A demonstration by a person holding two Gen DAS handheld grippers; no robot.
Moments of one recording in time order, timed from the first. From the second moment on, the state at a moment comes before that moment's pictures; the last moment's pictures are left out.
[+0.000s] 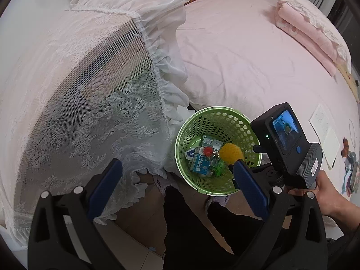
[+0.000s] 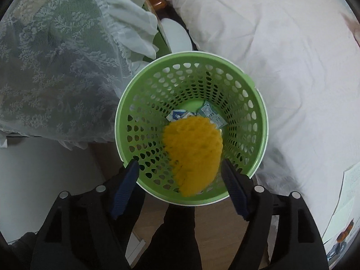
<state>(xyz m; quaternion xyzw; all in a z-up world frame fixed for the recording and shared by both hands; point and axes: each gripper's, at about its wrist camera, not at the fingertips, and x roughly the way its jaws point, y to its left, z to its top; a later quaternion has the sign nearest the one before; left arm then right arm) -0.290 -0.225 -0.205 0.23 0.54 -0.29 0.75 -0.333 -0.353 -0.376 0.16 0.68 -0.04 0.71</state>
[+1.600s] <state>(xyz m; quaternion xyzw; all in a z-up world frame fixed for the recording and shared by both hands) -0.187 -0.099 0.030 0.06 0.37 -0.05 0.92 -0.227 -0.317 0.005 -0.01 0.43 -0.01 0.90</state>
